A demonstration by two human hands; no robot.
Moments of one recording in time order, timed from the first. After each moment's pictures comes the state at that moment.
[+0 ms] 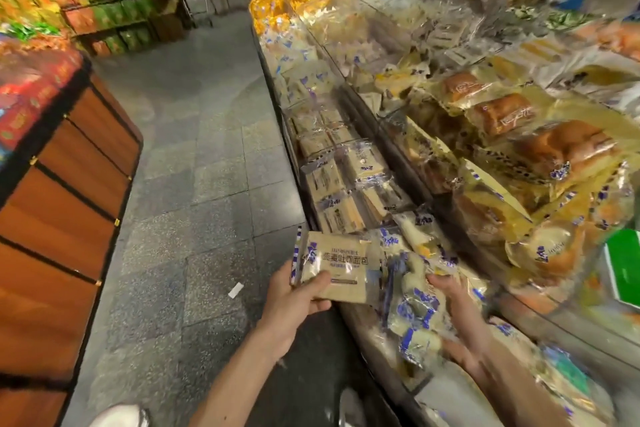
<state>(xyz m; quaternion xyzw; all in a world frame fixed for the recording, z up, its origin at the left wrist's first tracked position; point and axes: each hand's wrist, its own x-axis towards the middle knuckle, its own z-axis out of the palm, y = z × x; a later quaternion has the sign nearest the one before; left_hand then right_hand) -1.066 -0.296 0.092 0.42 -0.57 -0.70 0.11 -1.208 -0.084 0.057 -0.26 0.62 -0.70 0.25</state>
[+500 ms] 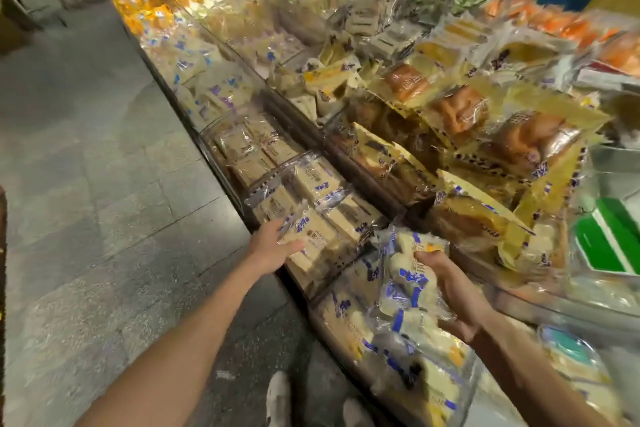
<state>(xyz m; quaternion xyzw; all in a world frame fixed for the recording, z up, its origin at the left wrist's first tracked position) -1.252 -0.463 0.051 0.26 -0.86 -0.42 -0.11 -1.284 -0.134 0.019 0.13 0.58 -0.72 0.35</state>
